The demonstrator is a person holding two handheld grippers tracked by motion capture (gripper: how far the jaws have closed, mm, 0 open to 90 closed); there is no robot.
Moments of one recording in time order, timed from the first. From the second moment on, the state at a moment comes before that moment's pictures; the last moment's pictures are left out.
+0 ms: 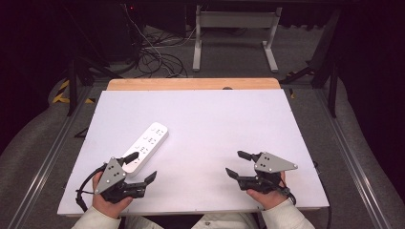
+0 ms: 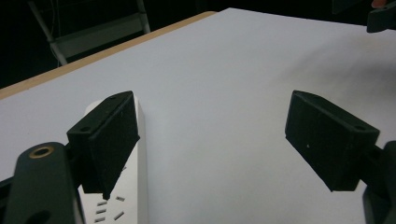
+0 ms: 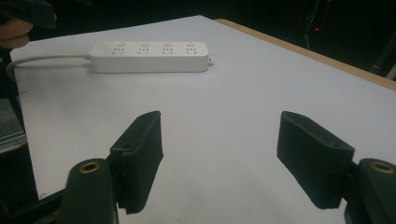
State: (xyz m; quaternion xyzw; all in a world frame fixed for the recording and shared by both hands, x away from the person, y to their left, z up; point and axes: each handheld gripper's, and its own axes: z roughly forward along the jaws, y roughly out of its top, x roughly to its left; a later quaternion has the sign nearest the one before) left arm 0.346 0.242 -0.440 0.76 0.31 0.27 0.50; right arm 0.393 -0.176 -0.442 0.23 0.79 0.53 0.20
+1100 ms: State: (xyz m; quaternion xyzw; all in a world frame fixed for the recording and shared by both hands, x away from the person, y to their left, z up) left arm 0.353 0.253 -0.416 0.78 0.32 0.26 0.47; right arm 0.395 -0.172 -0.445 0.23 0.80 0.52 0.19
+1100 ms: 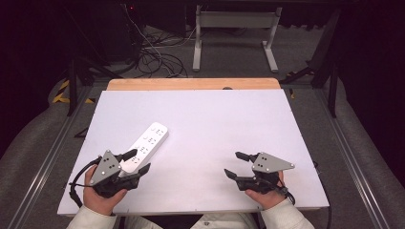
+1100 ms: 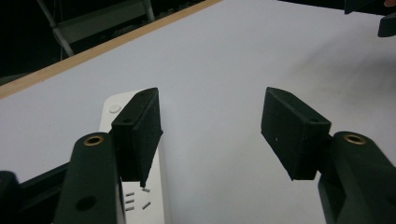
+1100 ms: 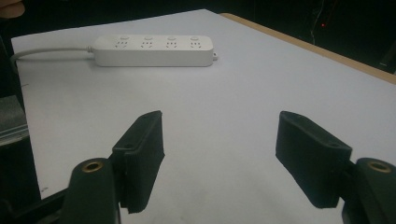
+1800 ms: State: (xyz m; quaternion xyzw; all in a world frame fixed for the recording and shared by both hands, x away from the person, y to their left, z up) left arm 0.374 0.277 -0.399 0.79 0.35 0.22 0.45; right arm 0.397 -0.170 -0.447 0.23 0.80 0.52 0.19
